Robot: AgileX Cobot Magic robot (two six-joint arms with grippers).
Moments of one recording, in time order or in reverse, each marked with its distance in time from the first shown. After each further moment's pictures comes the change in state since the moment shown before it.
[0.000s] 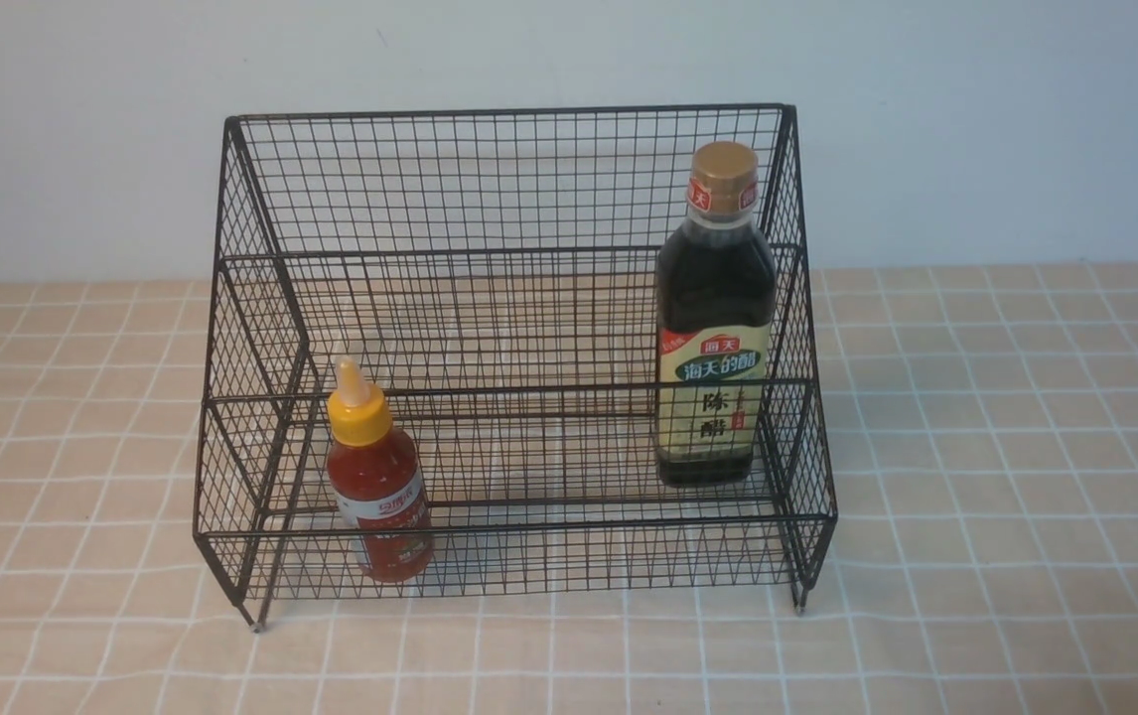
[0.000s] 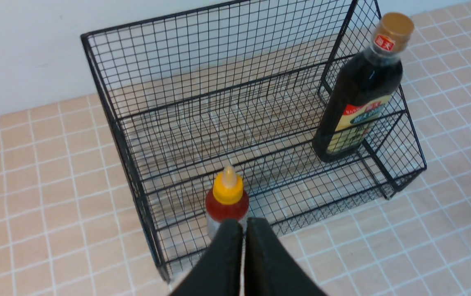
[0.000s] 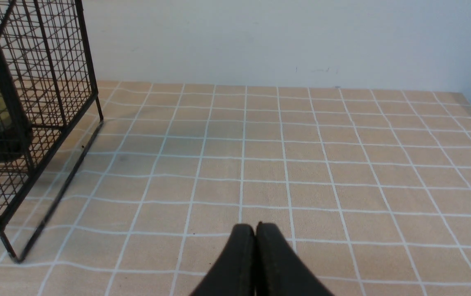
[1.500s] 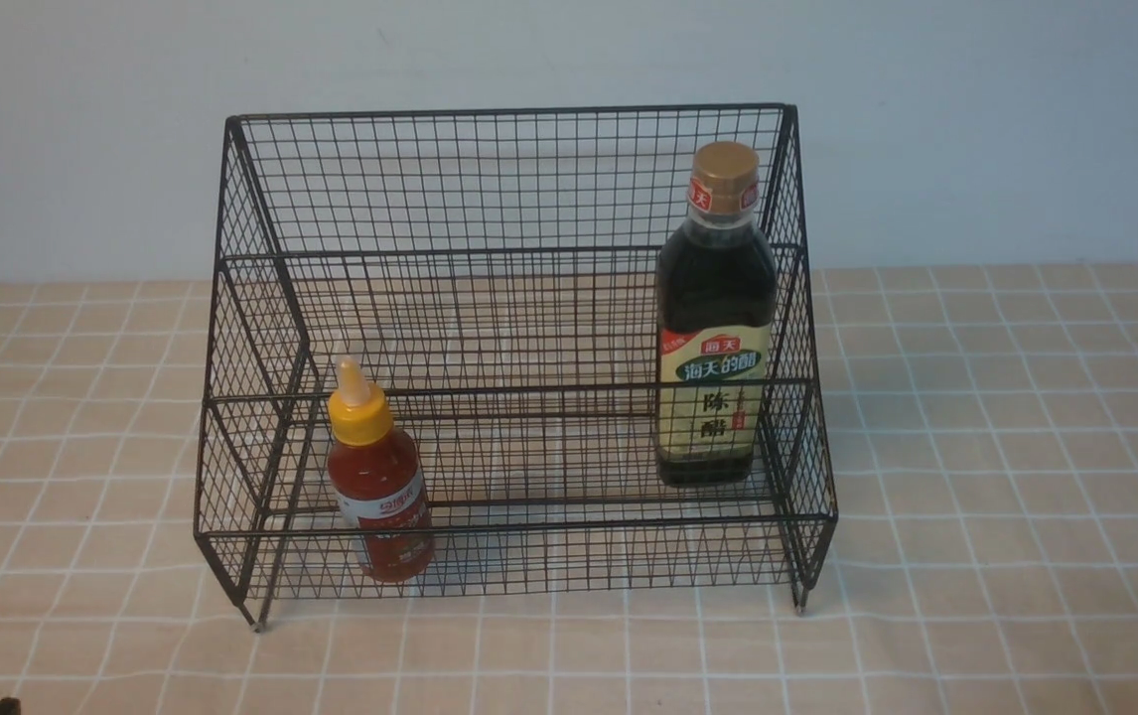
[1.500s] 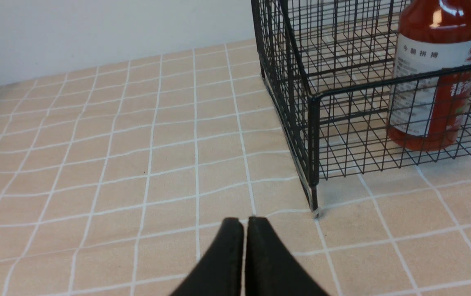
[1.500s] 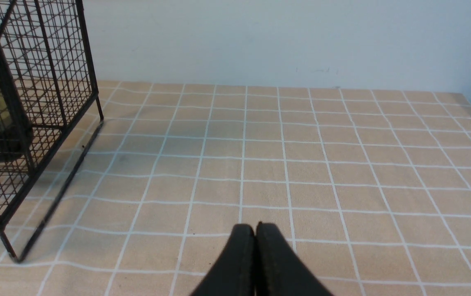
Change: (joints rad) right arm 0.000 0.000 0.000 -0.002 0.000 0.000; left arm 0.279 -0.888 1.468 0.092 -0.896 0.133
